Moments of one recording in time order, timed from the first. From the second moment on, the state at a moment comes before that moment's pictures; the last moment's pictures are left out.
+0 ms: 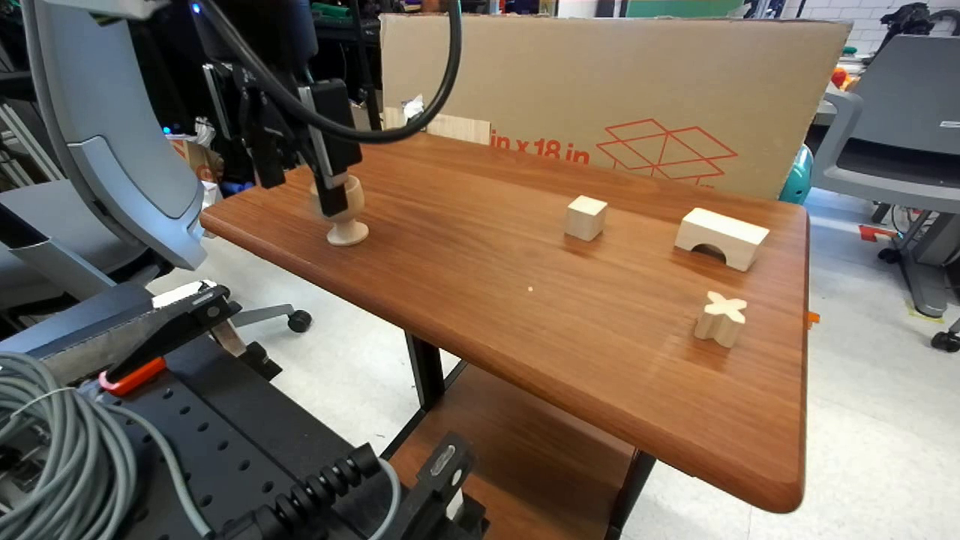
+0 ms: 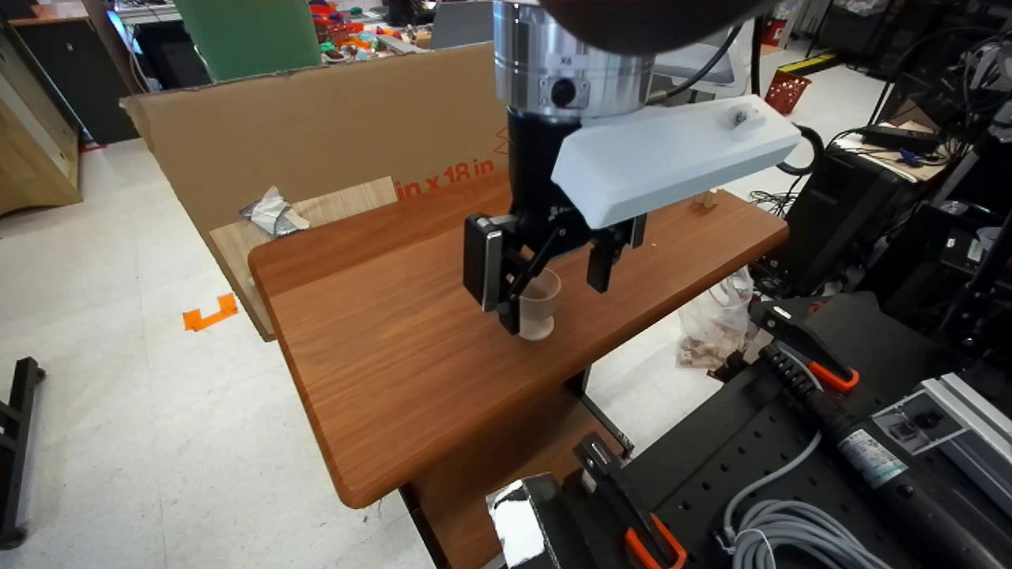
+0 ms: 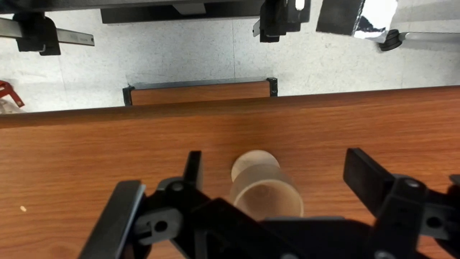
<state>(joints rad) 0.09 0.19 0.15 -2.48 -0.02 2.62 0.24</state>
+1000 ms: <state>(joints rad) 0.12 0.24 0.14 -2.37 -0.07 2.62 0.20</state>
